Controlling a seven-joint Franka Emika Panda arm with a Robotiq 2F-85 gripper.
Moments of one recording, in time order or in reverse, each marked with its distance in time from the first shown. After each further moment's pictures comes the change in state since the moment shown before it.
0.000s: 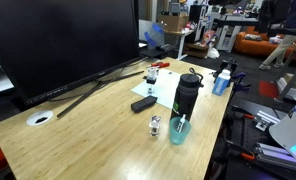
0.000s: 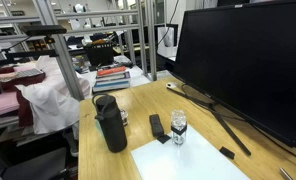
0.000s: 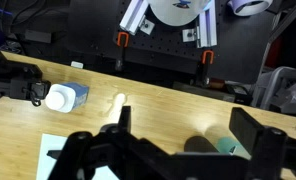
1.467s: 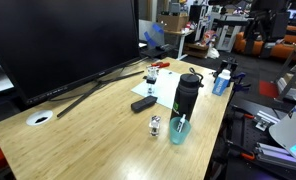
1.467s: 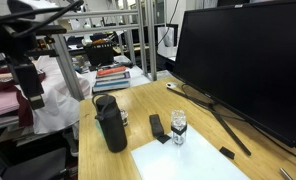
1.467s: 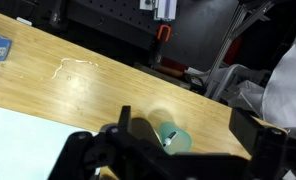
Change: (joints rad) arm 0.190 0.013 0.027 -0.122 0.200 0.212 -0.013
